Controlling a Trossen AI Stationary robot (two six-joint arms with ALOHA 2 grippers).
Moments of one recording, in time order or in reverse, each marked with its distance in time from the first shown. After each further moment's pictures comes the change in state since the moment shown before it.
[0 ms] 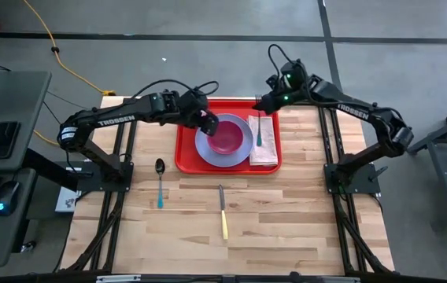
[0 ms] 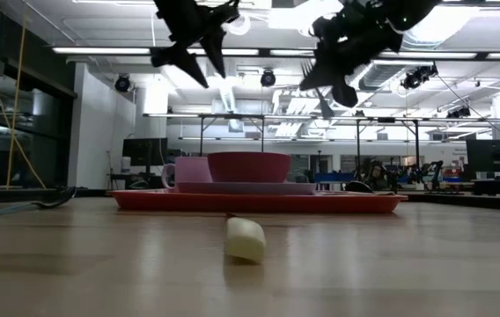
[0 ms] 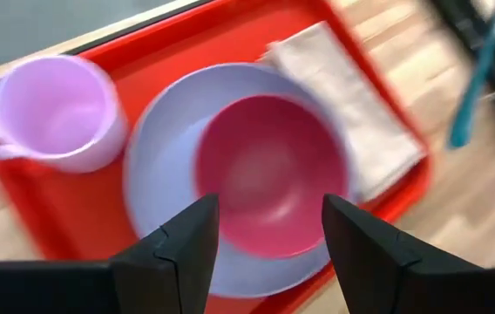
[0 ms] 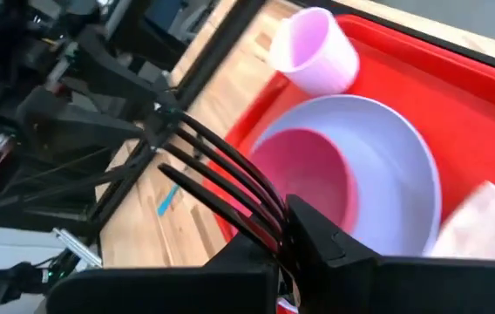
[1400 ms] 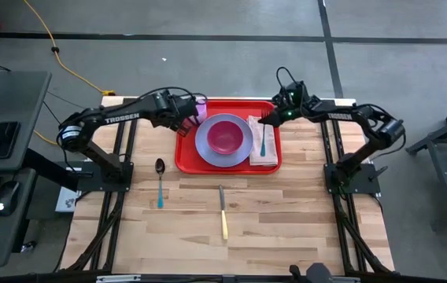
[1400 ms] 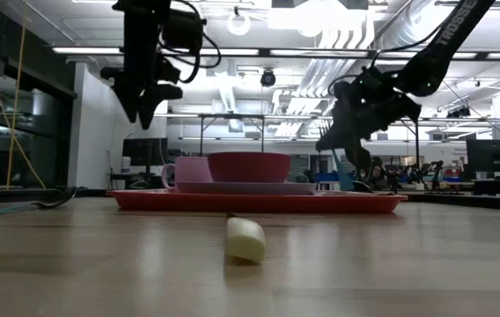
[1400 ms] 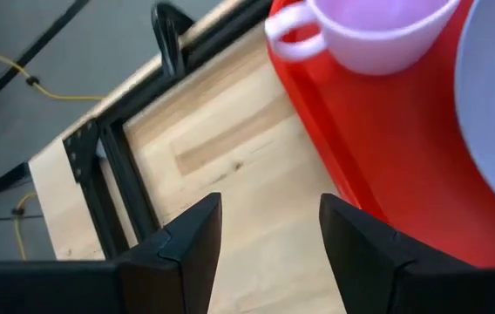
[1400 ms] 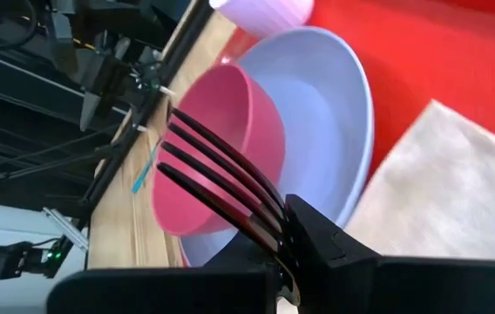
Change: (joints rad) left arm 0.130 0.002 -0.203 -0.324 -0.339 0.106; right arm -0.157 0.125 -0.454 0.570 -0.220 -0.046
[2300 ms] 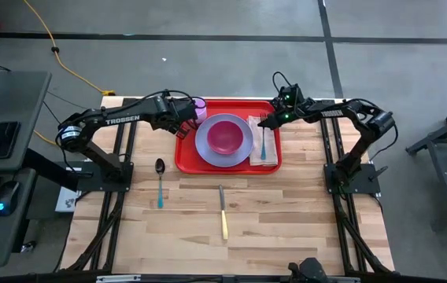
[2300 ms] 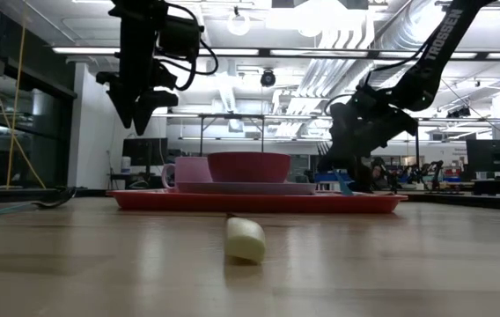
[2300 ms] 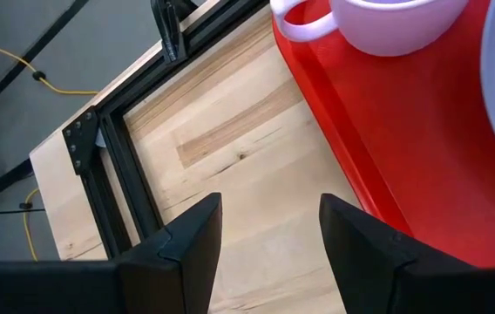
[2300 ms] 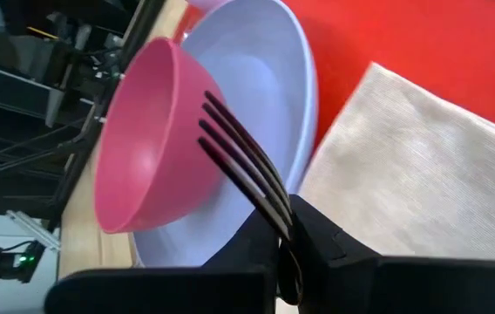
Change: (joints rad) left arm -0.001 -0.005 -0.054 0.021 -0.008 -0.010; right arm -0.013 0.123 0.000 0.020 0.032 -0.038
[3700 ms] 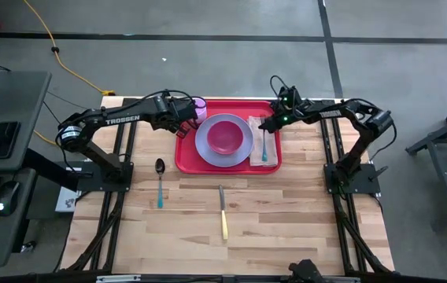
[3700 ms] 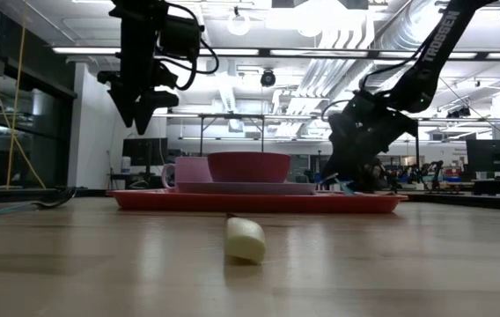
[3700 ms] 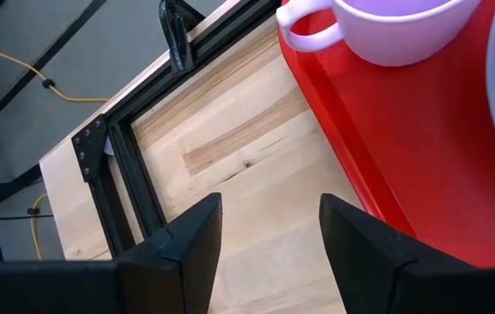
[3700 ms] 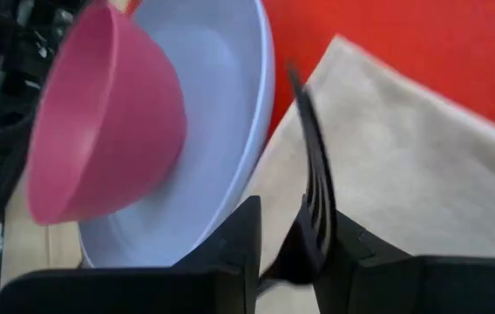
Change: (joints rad) left arm 0.000 0.000 0.000 0.011 -0.027 0.011; right arm 0.026 0.020 0.000 -0.053 0.105 -0.069
